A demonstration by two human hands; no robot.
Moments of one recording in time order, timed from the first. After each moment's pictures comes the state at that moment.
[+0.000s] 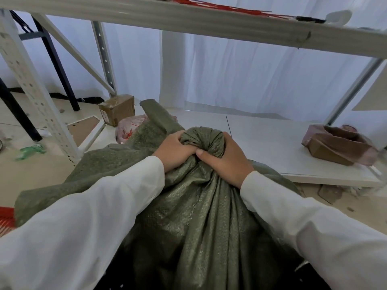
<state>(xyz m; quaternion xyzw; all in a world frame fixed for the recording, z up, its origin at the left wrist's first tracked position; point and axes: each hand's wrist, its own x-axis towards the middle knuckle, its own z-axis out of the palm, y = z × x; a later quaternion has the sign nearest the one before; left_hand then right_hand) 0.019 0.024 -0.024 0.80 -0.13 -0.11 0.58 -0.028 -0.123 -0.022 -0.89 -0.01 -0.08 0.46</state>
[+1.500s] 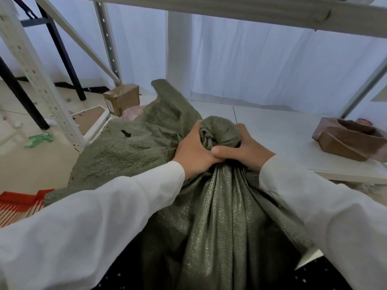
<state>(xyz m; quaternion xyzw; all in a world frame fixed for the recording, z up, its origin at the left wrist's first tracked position) 0.004 -0.013 -0.053 0.78 -0.14 -0.04 0.60 -0.021 -0.155 -0.016 -0.83 -0.07 0.05 0.54</state>
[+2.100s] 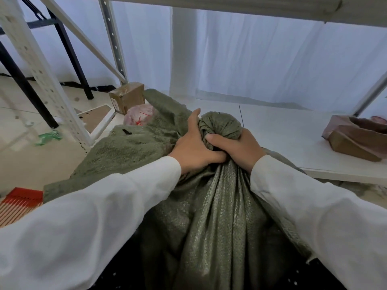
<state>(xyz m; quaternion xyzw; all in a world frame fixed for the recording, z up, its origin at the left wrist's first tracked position) 0.001 -0.005 -0.041 0.84 -0.13 -0.09 0.52 -0.015 -0.136 -0.026 -0.79 -0.03 -0.02 0.61</state>
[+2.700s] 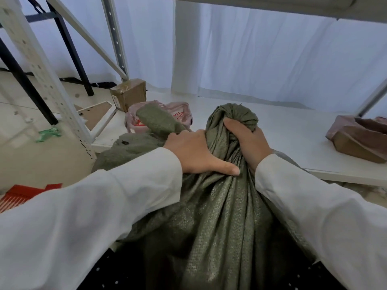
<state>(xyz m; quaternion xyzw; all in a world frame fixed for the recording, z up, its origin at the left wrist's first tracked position) 0.004 0.005 -0.017 0.97 -0.18 -0.09 0.14 -0.002 -0.135 -0.029 -0.71 0.09 -0.06 0.69</state>
